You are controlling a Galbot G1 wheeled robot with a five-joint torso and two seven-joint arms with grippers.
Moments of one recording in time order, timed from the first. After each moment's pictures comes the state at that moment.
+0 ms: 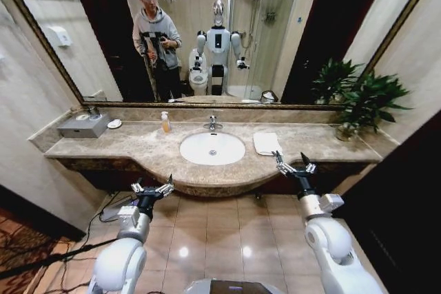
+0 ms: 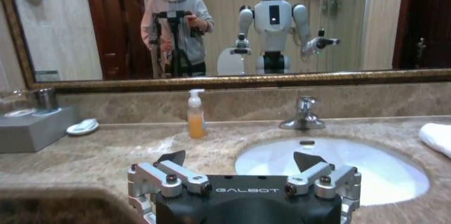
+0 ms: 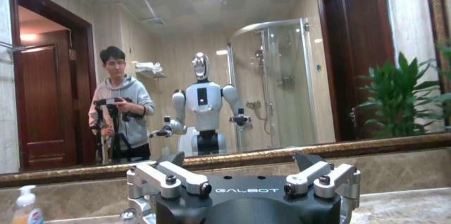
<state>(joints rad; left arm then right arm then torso) 1.68 -1.40 -0.62 -2.34 -0.15 0.32 -0.09 -1.41 1.27 0.59 2.11 0.41 -0.03 0.05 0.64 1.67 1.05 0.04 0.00</state>
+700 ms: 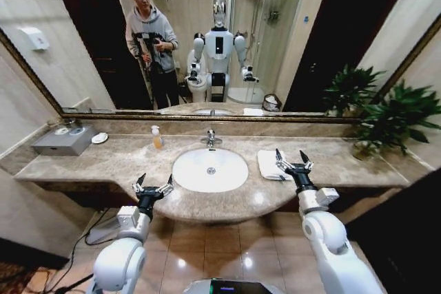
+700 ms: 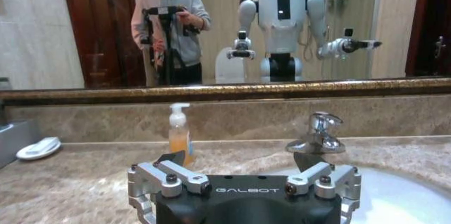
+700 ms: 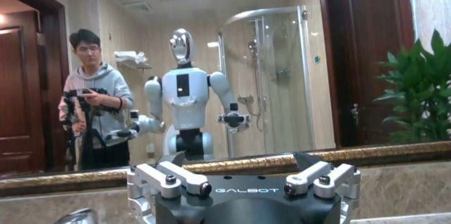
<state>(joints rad) 1.68 -1.40 -0.62 -2.34 -0.15 0.32 -0.09 -1.34 1.23 0.56 2.04 0.41 -0.04 0.09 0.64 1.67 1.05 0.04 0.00</state>
